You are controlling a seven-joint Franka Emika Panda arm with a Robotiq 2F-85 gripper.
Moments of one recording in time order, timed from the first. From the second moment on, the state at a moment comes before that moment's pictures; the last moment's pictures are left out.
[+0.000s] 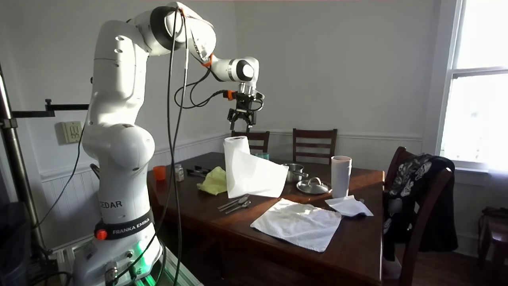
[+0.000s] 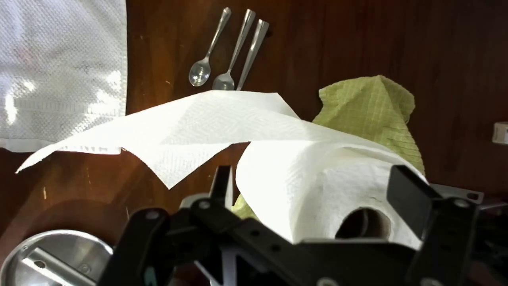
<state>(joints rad) 0.11 0.21 0.09 -1.71 0.09 1.74 -0.07</state>
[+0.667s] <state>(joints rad) 0.11 0.24 0.10 -1.68 0.09 1.74 -0.05</state>
